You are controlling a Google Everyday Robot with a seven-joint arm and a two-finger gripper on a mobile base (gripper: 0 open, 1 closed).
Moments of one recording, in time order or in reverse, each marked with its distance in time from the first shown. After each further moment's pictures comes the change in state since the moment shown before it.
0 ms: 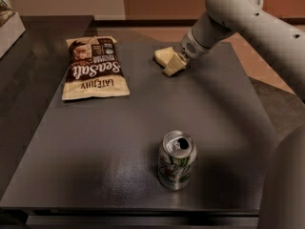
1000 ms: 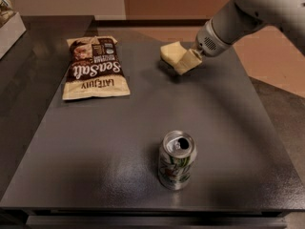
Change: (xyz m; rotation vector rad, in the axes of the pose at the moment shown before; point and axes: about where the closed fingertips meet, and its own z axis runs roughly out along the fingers) arm 0.018 0.027 -0.073 0.010 -0.054 -0.054
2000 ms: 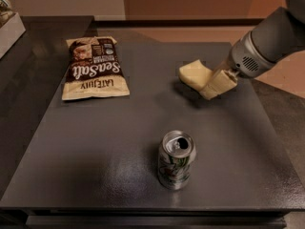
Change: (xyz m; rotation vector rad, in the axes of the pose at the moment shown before) arm 0.073 0.064 -0.068 -0.071 0.057 -0.055
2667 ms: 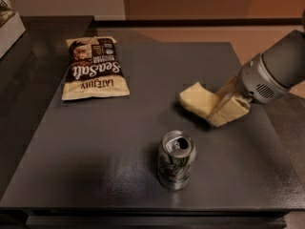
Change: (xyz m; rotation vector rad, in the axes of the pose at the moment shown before) arm 0.039 0.057 -0.006 -0.090 0.011 -0.102
